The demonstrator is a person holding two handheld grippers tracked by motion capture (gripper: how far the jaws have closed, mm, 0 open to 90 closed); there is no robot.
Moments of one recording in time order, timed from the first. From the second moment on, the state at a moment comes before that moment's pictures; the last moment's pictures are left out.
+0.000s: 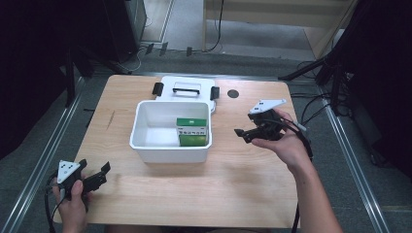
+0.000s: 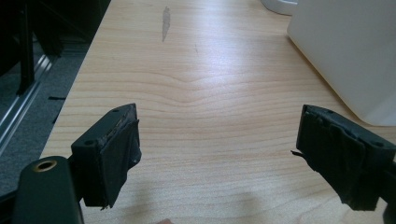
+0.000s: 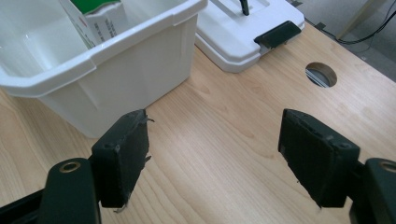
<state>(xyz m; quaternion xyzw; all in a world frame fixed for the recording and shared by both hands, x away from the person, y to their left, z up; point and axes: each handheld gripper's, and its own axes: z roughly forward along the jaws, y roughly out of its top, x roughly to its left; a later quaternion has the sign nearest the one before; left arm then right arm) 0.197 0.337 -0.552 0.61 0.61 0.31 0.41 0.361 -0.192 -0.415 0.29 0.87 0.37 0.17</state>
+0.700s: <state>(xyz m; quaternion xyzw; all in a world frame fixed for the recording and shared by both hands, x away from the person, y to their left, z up) 0.197 0.337 -0.552 0.60 0.61 0.31 0.41 0.326 -0.262 -0.463 0.36 0.79 0.44 0.22</state>
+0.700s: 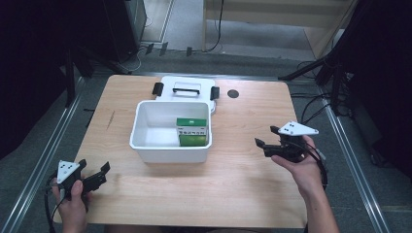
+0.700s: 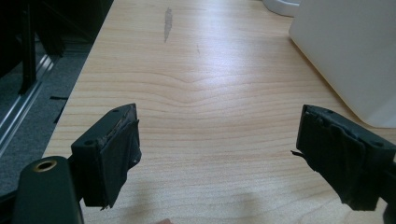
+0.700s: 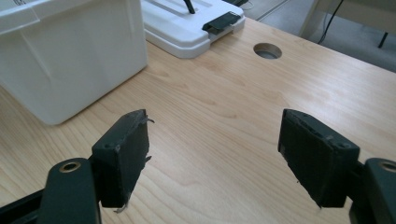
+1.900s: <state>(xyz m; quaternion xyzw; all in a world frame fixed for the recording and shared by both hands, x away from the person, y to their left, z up) 0.196 0.338 -0.552 0.60 0.61 0.31 0.41 0.238 -0.343 -0.540 0.43 0.69 0.52 0.26</state>
